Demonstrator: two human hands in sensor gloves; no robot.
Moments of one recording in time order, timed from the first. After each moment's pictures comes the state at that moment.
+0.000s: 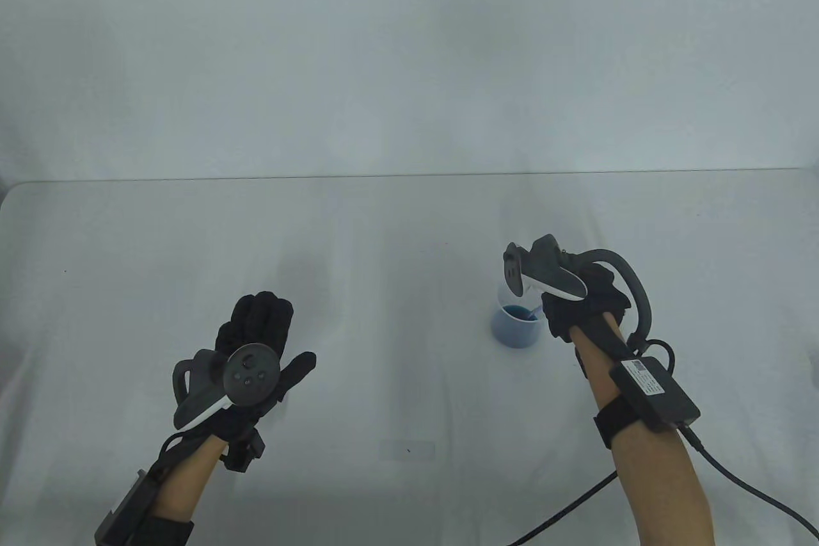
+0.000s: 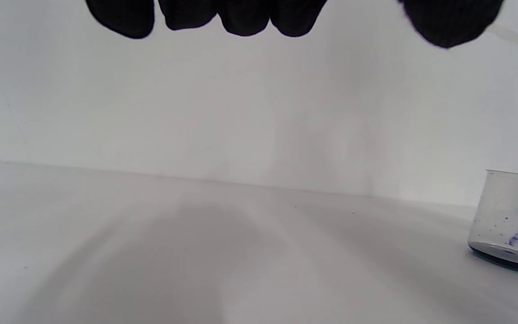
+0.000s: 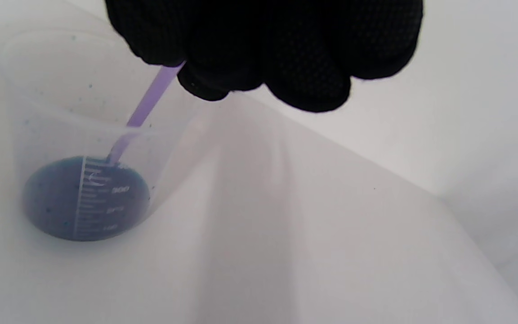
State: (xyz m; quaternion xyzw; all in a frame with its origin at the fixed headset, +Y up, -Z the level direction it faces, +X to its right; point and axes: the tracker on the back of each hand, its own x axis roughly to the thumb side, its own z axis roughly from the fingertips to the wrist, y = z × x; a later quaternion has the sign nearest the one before) left_hand -0.233 -0.668 -0.314 0.03 -0.14 0.08 0.99; right_hand 0.165 -0.609 -0.413 0.03 -0.13 -0.97 0.22
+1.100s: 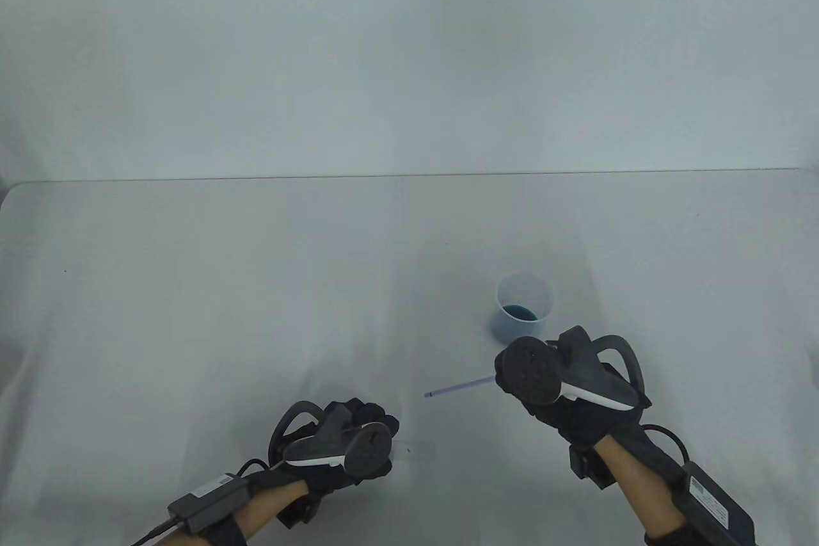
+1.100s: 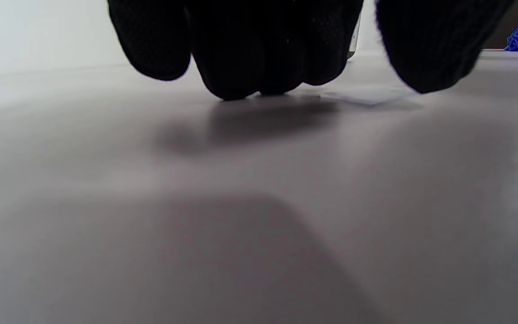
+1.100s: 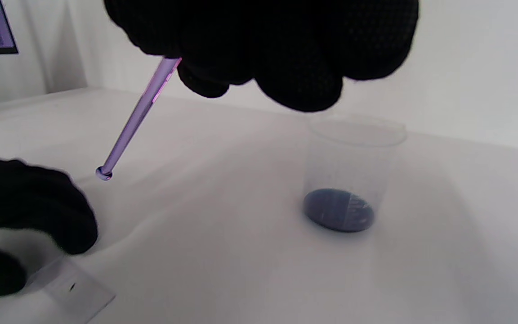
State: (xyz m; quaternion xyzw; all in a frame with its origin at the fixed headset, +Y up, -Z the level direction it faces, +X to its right) left_hand -0.117 -0.761 -0.275 -0.12 -0.34 -0.05 0.93; right_hand 0.129 -0.601 -0.281 -0.21 -0.08 -0.97 0.01
